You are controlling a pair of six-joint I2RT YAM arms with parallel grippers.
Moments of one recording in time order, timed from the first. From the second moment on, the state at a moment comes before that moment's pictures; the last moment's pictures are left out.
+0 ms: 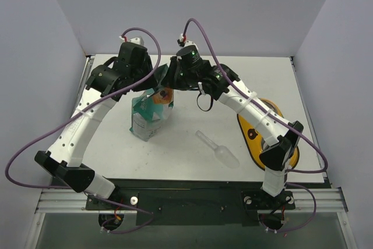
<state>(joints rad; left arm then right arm) -0.54 1.51 1.87 -1.10 -0.25 -0.61 0.85 1.83 2.04 -0.75 0.08 0.74</state>
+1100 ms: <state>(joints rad) -0.53 1.52 2.04 -1.30 -0.51 -0.54 0.84 1.88 2.15 -0.82 0.01 0.72</state>
